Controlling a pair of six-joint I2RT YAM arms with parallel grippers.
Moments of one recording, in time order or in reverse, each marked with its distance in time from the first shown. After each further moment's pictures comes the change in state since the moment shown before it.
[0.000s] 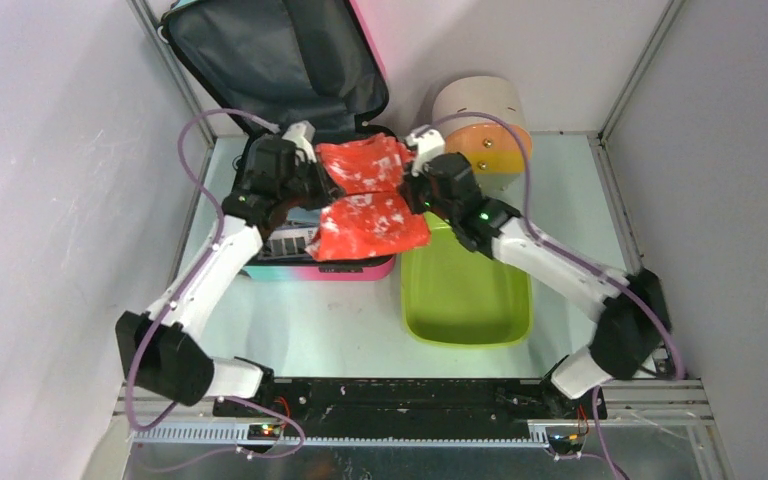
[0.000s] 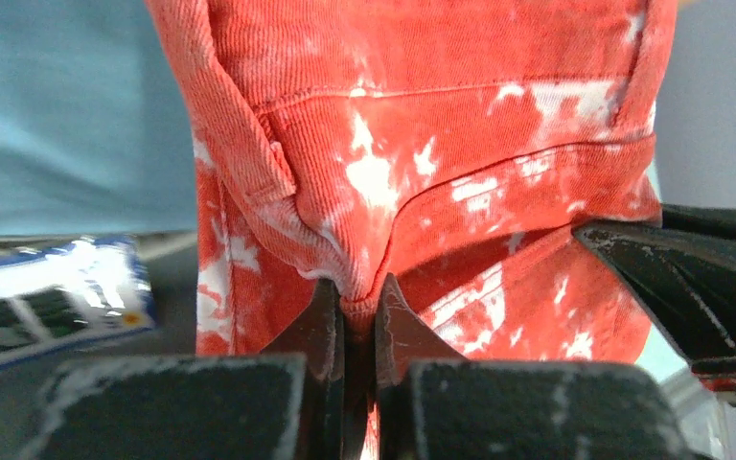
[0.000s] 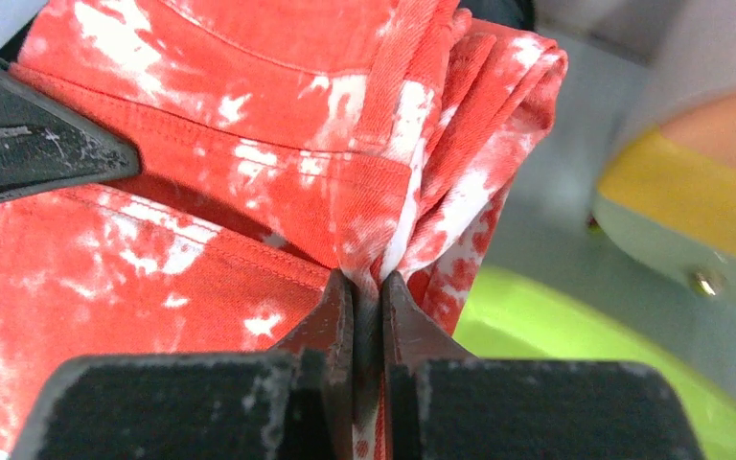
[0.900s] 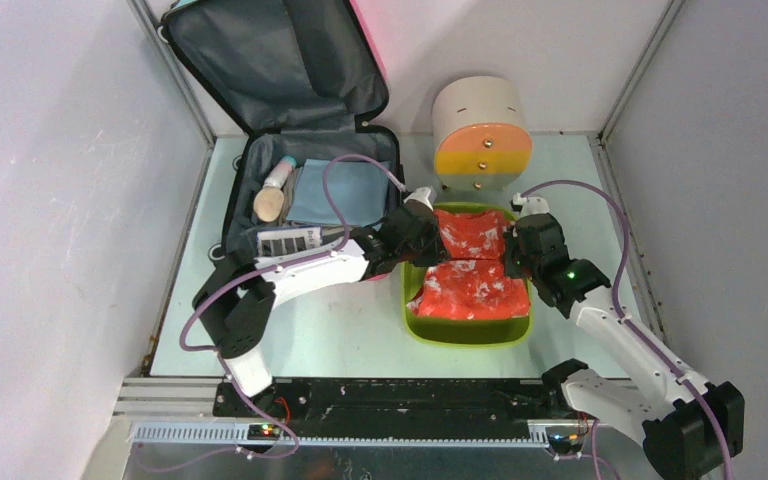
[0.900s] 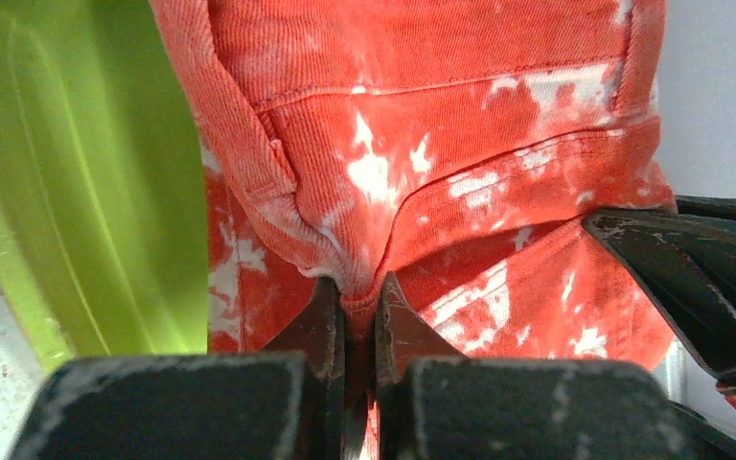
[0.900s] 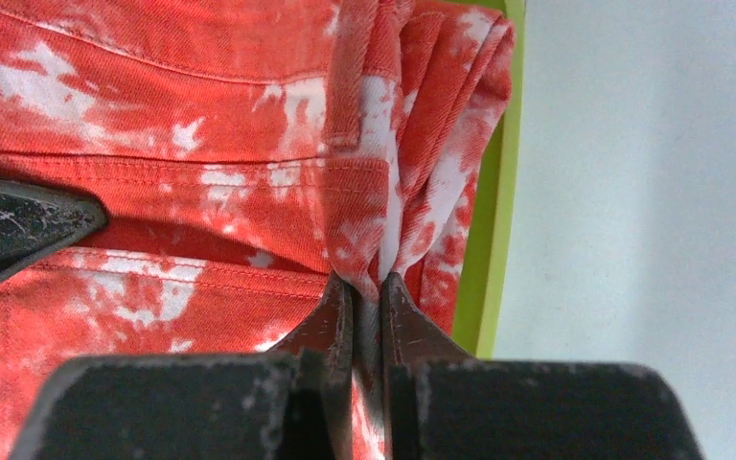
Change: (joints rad) left arm -0.617 0.330 -0.066 0.321 -0.208 -0.347; right arm -0.281 -0.645 -0.568 -0.448 0.106 0.137
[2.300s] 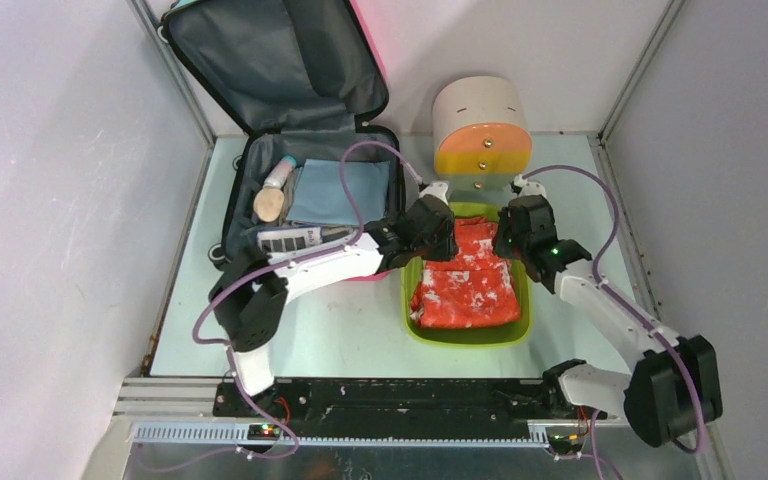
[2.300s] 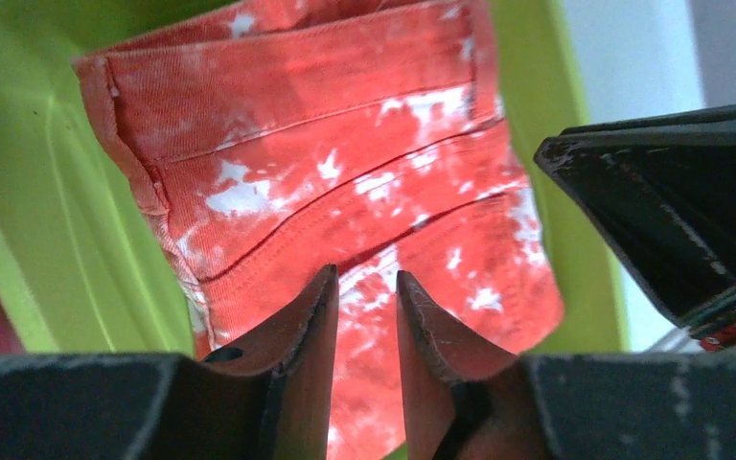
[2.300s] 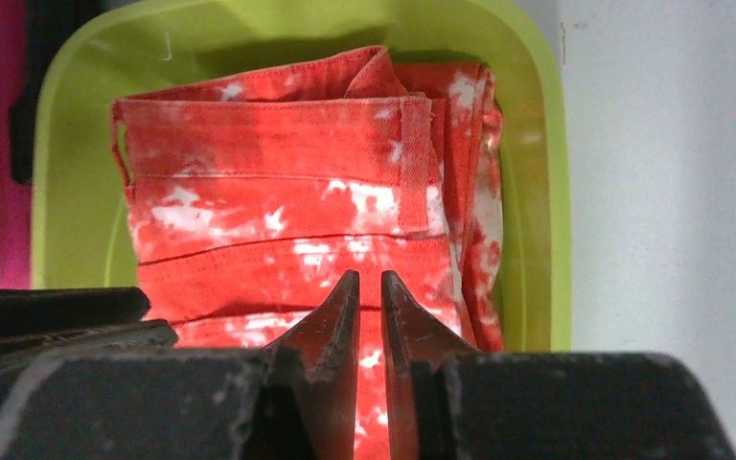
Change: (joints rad) left arm -0.039 0.076 0.146 -0.092 -0.102 0.117; right arm -0.077 0.185 0.034 0.173 -0.064 0.132
